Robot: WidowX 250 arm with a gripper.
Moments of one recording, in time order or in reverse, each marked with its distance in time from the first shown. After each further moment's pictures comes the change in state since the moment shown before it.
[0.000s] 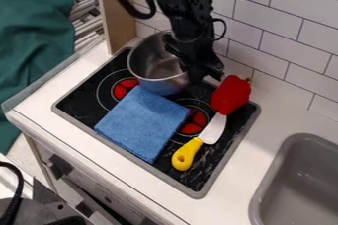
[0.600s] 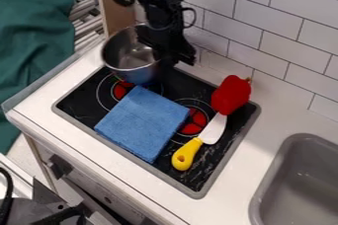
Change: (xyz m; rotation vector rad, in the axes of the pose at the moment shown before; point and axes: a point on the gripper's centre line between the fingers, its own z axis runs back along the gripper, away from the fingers) arm -0.002 0.056 -0.013 0.063 0.021 0.121
